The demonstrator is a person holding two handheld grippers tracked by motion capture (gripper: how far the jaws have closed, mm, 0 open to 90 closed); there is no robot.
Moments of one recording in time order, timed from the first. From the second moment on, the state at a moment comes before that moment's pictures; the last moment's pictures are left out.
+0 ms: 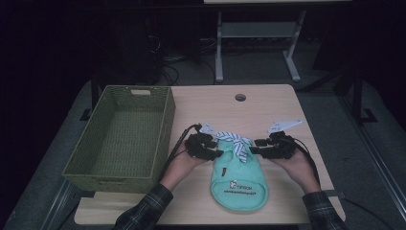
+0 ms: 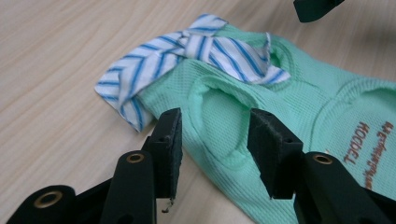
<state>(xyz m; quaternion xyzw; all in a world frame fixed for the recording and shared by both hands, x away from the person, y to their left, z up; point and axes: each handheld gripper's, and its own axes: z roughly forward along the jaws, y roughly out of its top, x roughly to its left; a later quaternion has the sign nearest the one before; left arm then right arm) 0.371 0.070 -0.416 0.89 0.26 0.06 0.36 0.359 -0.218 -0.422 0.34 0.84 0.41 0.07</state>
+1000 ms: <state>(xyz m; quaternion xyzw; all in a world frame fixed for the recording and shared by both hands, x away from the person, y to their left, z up) 0.433 0.061 -0.445 0.88 0.29 0.05 0.38 0.417 -0.215 -0.461 0.39 0.82 0.41 0.04</state>
